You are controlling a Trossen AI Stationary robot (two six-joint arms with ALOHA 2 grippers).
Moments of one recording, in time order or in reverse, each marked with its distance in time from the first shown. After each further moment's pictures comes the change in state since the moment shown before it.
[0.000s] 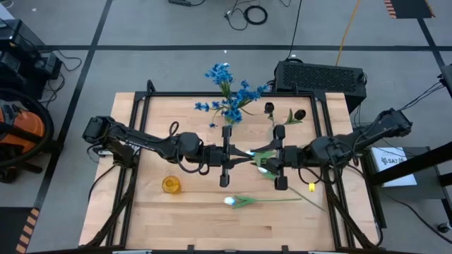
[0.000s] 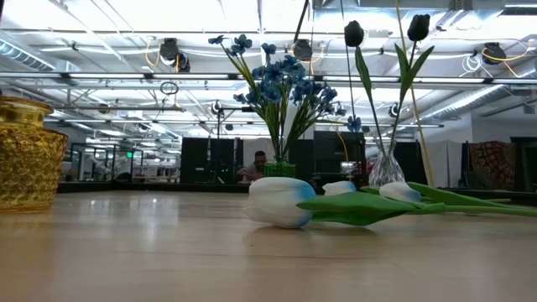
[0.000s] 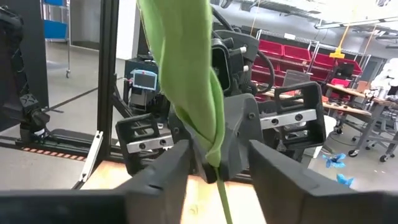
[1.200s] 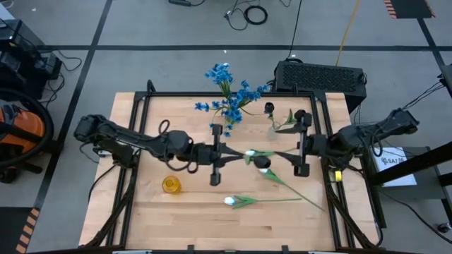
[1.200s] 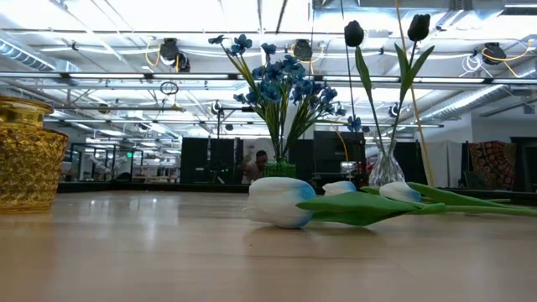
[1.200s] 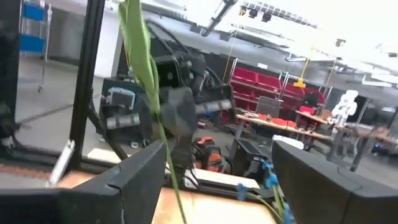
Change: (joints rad) left arm -0.010 -0.104 -0.083 0.002 -0.005 0.004; right arm -0.002 -0.308 -0.181 0.011 0.064 -0.119
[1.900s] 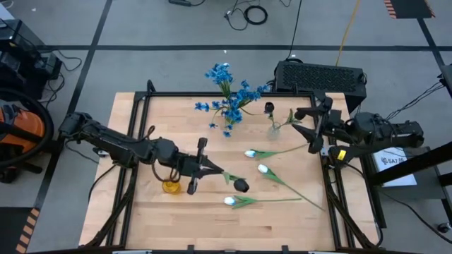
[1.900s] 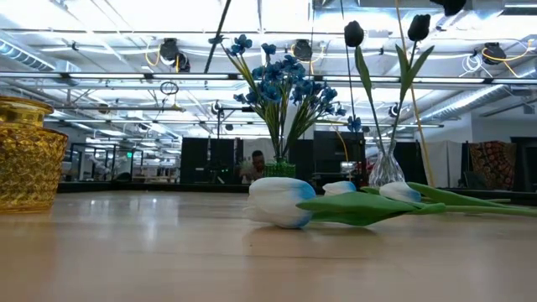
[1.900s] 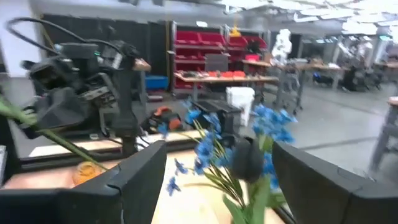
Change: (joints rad) left arm -0.068 -0.220 -0.276 -0.172 0.037 -0.001; right arm -0.226 -0.339 -0.065 -0.404 0.051 0.251
